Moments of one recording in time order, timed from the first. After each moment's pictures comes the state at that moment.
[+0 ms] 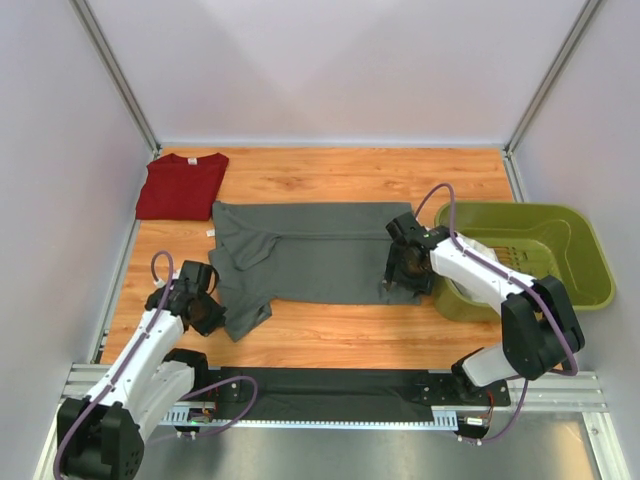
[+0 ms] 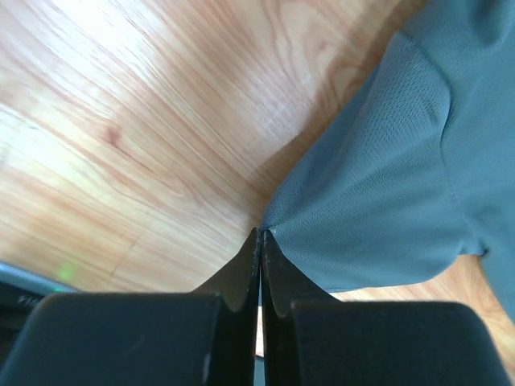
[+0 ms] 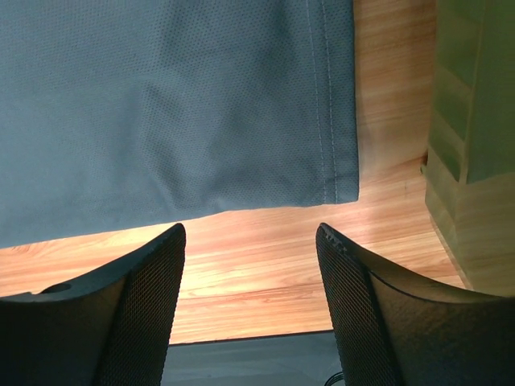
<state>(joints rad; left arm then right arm) -0.17 0.83 0.44 -0.85 -0.10 -1.00 0.50 1.46 0.94 -0.83 0.12 0.77</state>
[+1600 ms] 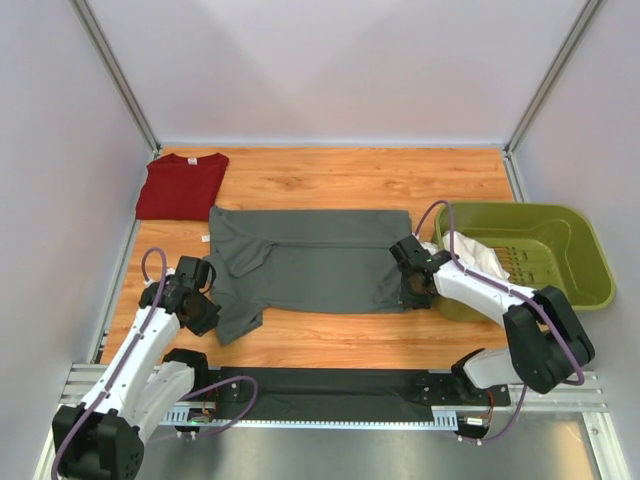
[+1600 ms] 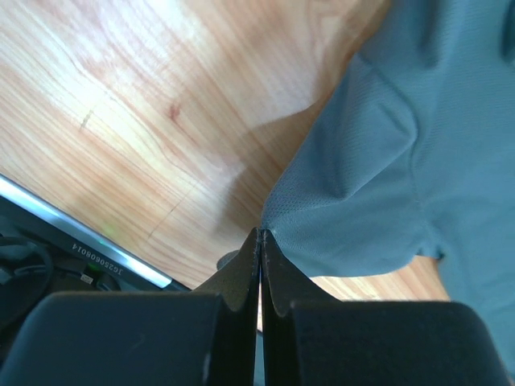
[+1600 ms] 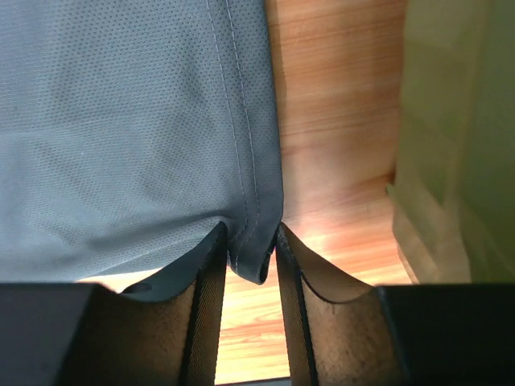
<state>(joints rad) -0.18 0.81 0.54 -1.03 -0.18 -1.05 0.53 1.39 0.71 -0.65 0.21 0.70</state>
